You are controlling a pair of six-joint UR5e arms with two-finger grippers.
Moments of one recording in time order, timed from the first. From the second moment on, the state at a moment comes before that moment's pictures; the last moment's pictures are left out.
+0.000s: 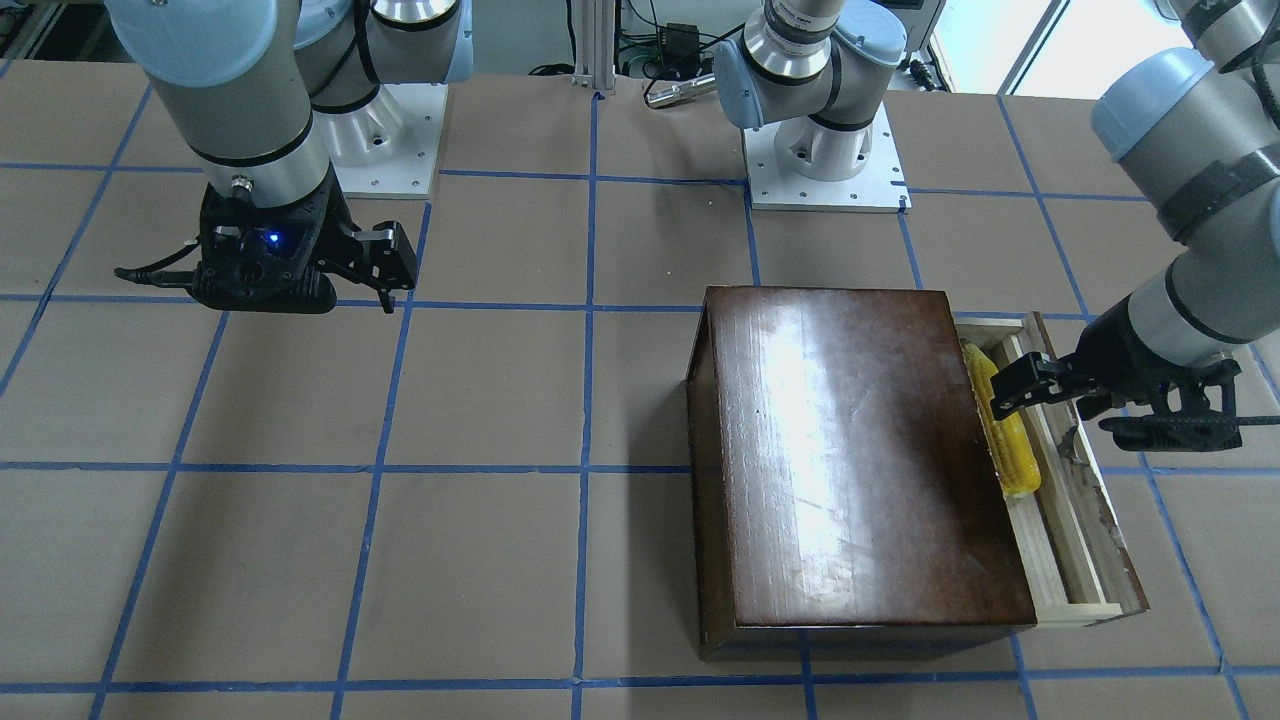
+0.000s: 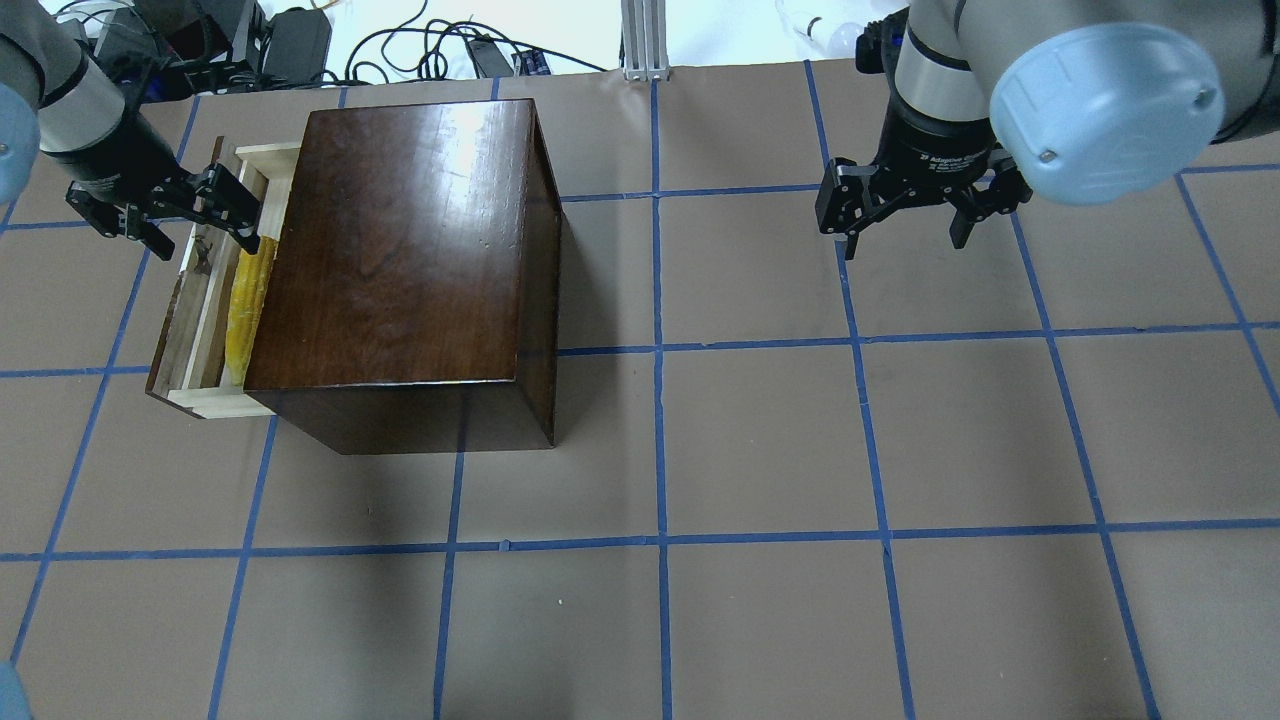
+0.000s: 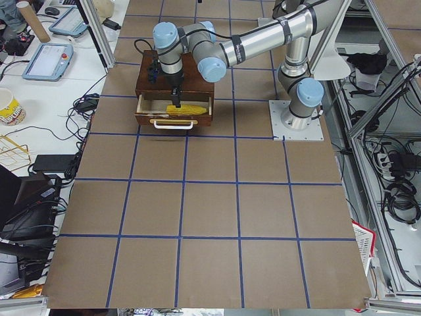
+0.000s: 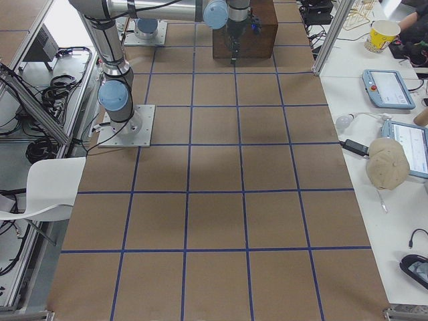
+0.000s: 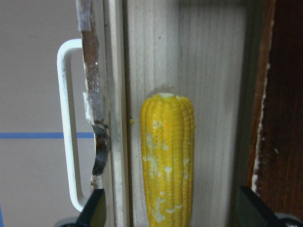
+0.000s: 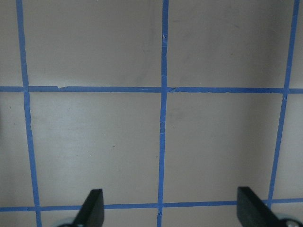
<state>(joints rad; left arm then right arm) -1.23 -1.77 -1.56 -1.41 1.57 0.33 1.65 -1.48 1.58 -1.62 -1.64 0.06</state>
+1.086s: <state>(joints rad) -1.64 -1.56 -1.54 -1.53 1.57 -0.03 1.65 -1.48 1.58 -1.62 -1.64 0.06</state>
